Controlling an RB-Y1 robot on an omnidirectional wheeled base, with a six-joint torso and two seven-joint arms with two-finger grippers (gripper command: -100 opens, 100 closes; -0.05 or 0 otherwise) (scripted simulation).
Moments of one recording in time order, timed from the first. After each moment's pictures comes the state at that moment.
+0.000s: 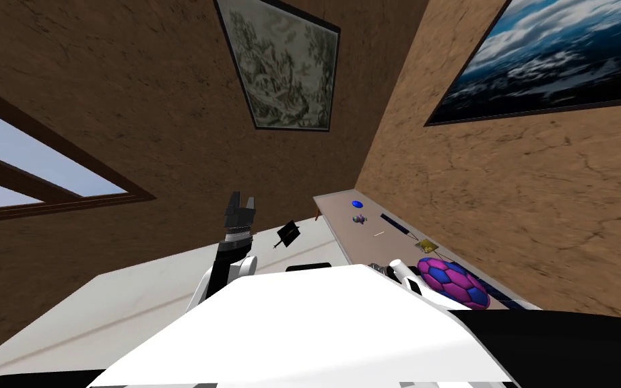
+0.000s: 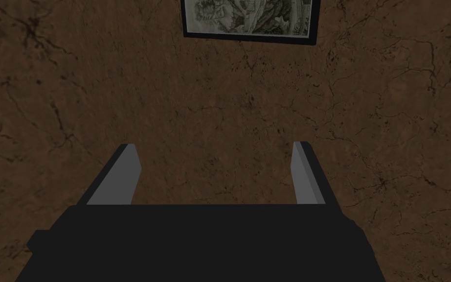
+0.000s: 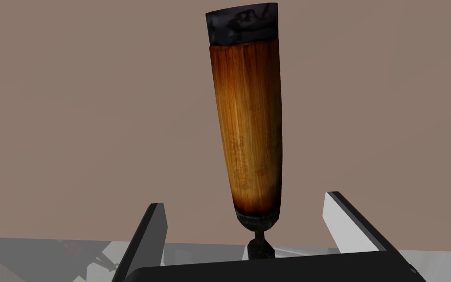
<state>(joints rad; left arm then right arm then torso) 0.49 0.05 -0.03 -2.31 -0.10 -0.42 0.08 -0.04 -0.47 -0.64 -0.44 -0.69 0.81 -1.76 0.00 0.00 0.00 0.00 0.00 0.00</state>
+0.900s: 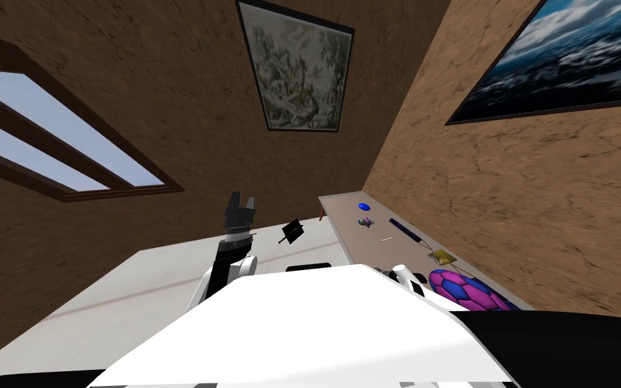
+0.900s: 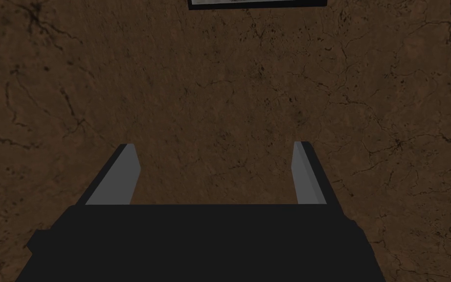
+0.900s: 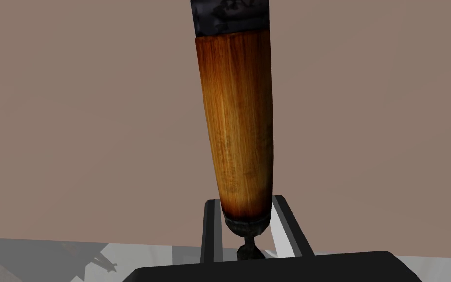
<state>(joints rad) 0.49 0.05 -0.03 -2.31 -0.10 -0.42 0.08 -0.02 -0.48 -0.68 -0.39 -0.72 0.77 -1.75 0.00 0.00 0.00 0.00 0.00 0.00</state>
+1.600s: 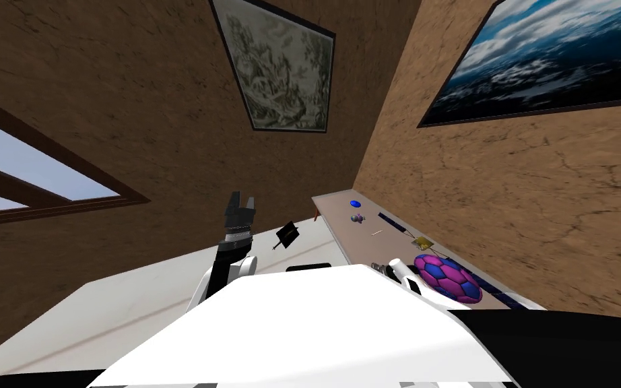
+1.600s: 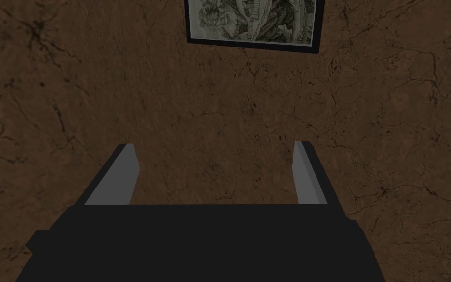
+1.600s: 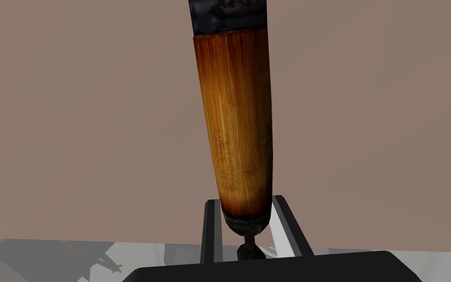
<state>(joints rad) 0.49 0.05 -0.02 -2.31 -0.10 -0.42 0.08 -0.04 -0.47 -0.64 -0.45 -0.68 0.81 -1.76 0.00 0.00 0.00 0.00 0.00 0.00</state>
